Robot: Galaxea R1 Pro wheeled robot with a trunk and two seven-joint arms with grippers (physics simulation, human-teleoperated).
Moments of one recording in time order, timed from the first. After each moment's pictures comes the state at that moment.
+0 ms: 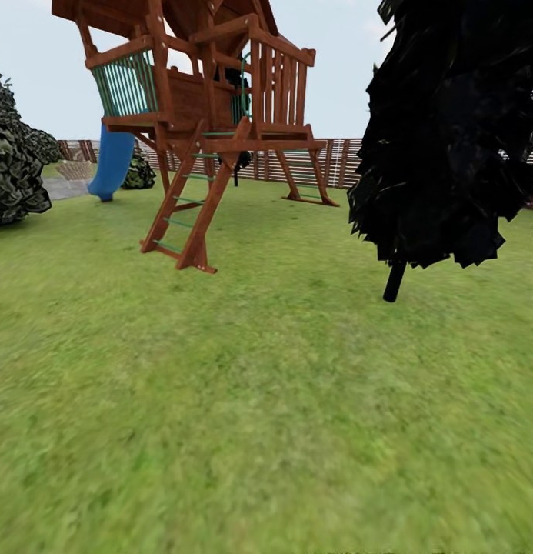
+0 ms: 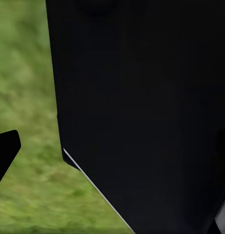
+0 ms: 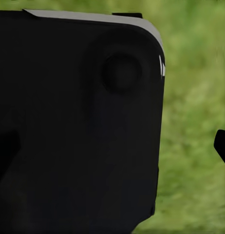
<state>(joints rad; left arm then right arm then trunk) -0.01 -0.01 0.01 -0.03 0.01 -0.01 0.00 -0.04 0.00 0.00 -0.04 0.00 -0.13 0.00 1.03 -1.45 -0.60</state>
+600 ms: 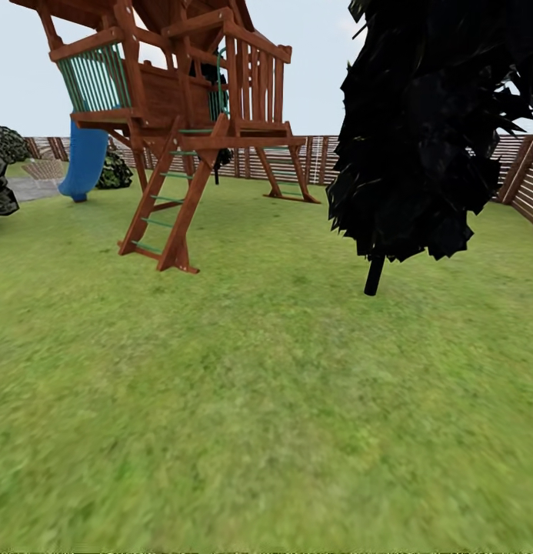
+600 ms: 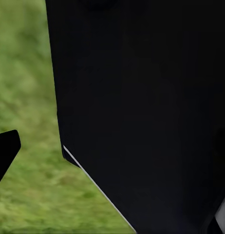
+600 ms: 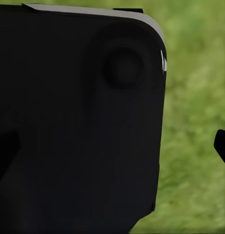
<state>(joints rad) -0.01 -0.01 0.01 -0.03 0.01 -0.01 0.00 -0.04 0.00 0.01 -0.04 0.00 -0.13 0.00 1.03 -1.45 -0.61</state>
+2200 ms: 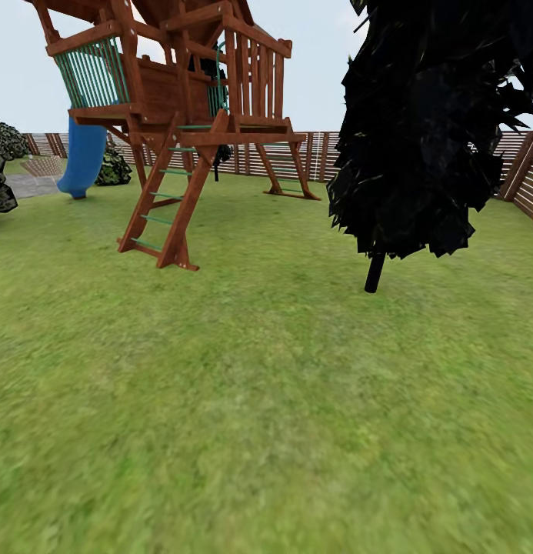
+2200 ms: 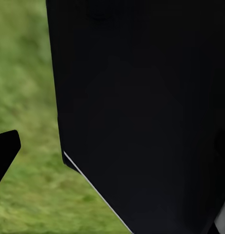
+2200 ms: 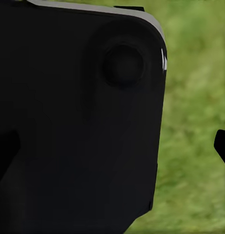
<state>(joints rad) -0.01 -0.01 0.01 -0.05 0.01 0.00 0.00 -0.04 0.00 0.02 -0.04 0.01 -0.13 0.00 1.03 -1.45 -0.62</state>
